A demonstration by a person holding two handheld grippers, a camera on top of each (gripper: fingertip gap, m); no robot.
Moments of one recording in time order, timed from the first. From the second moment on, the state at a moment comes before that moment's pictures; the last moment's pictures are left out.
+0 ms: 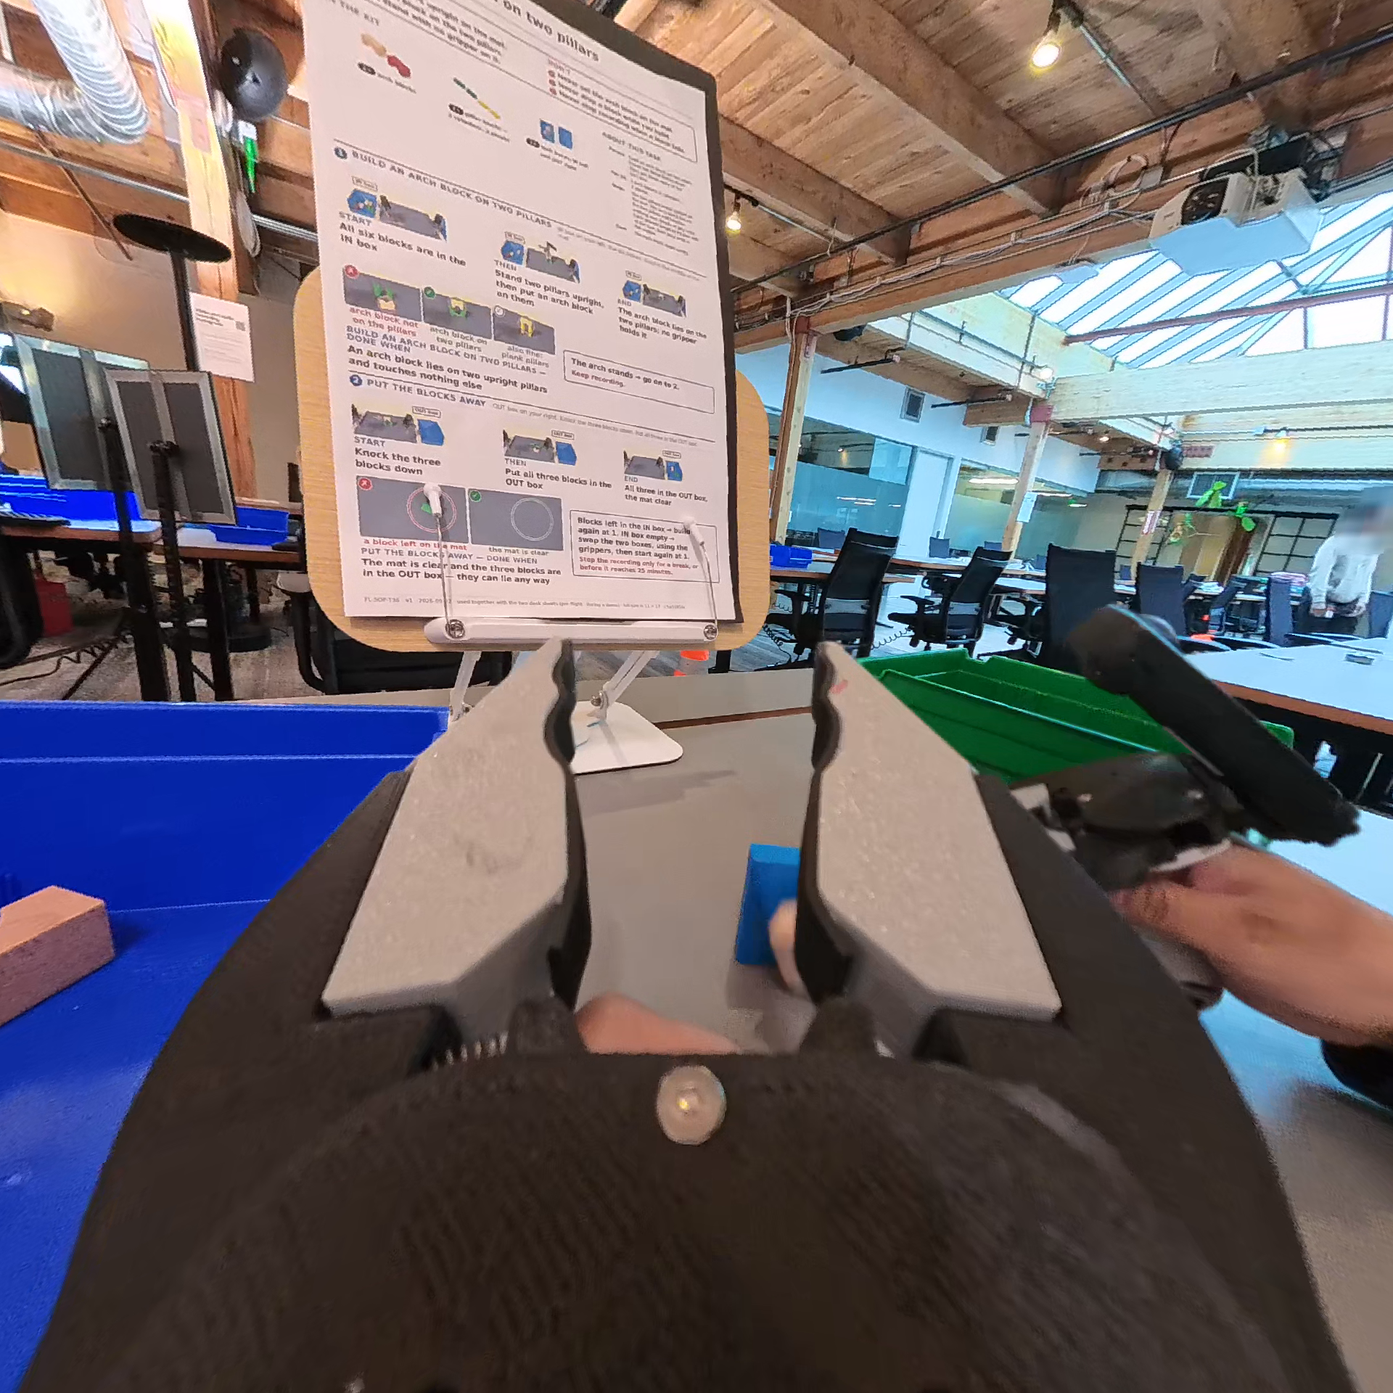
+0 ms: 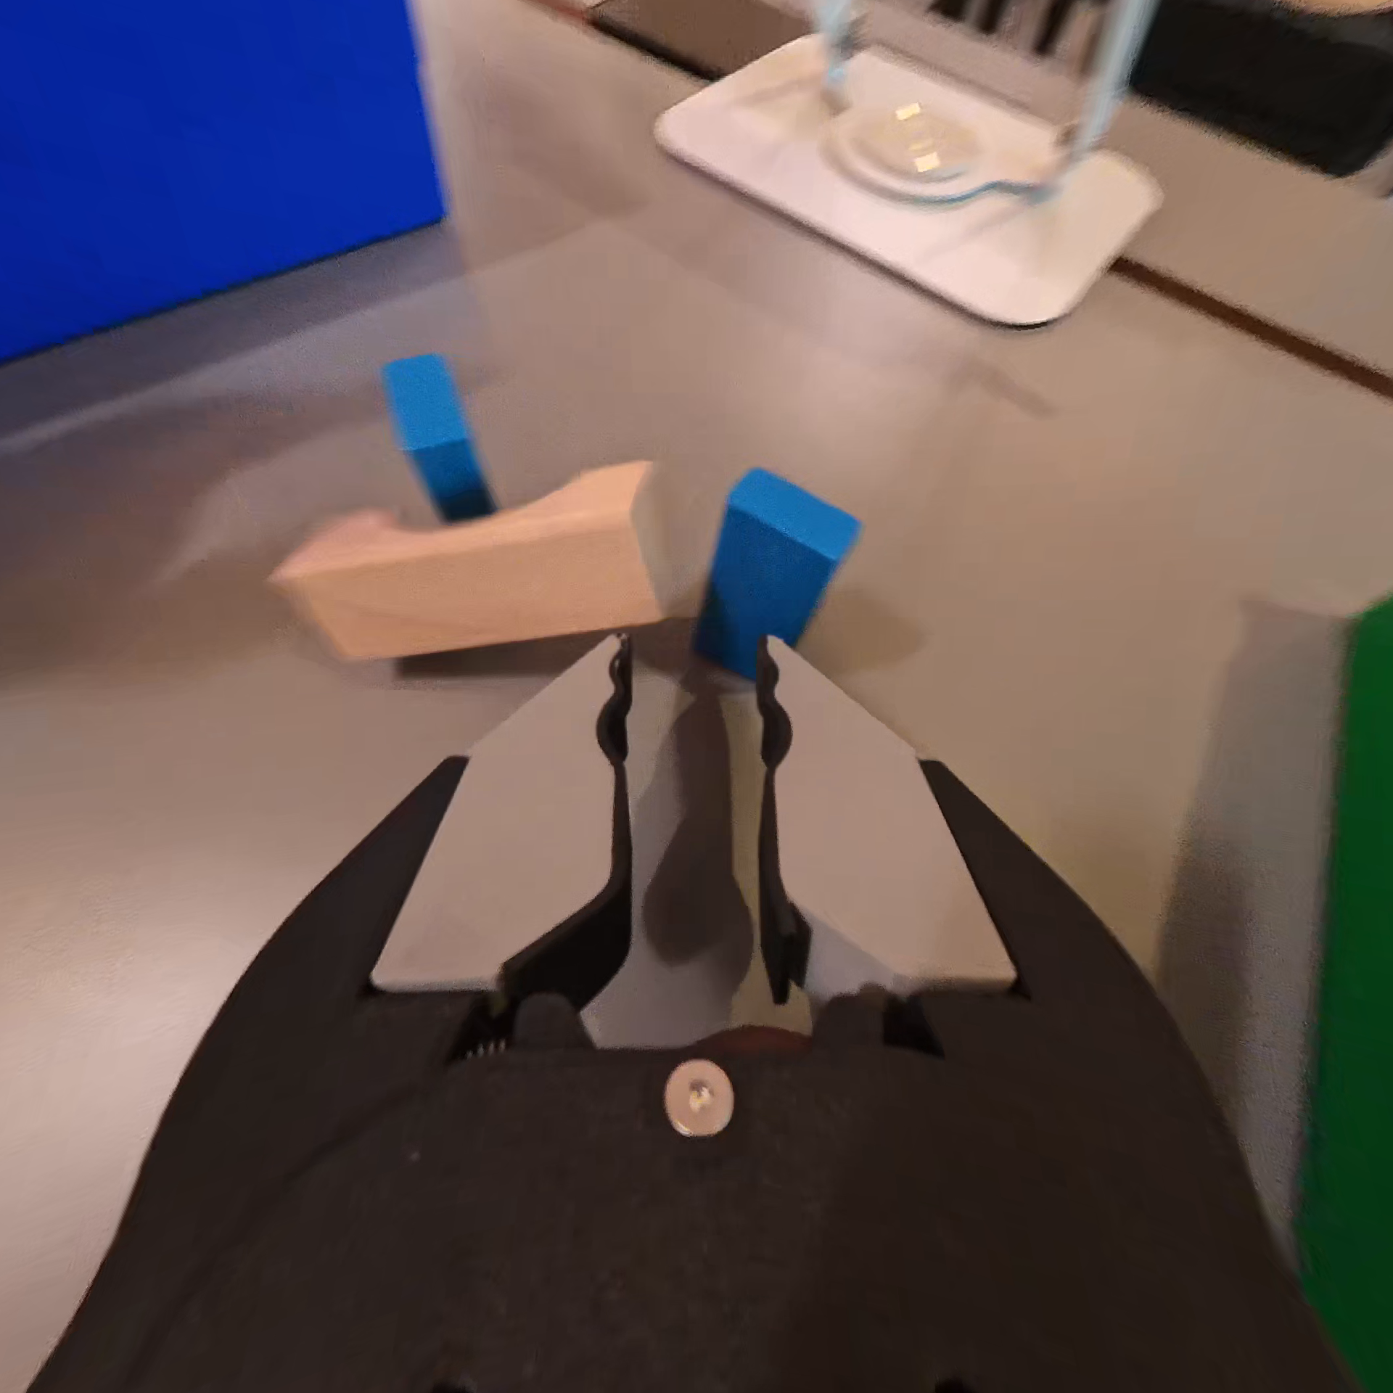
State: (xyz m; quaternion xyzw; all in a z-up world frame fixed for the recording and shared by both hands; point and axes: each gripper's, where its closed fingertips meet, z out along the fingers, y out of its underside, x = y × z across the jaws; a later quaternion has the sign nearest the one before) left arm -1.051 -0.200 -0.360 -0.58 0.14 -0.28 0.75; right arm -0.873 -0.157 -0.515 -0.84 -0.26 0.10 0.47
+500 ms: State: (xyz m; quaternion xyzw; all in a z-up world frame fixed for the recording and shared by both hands) left arm -1.047 -0.196 -0.369 -0.60 0.15 -0.28 0.73; right arm -0.871 -0.157 -0.500 -0.82 -0.27 0.14 0.48
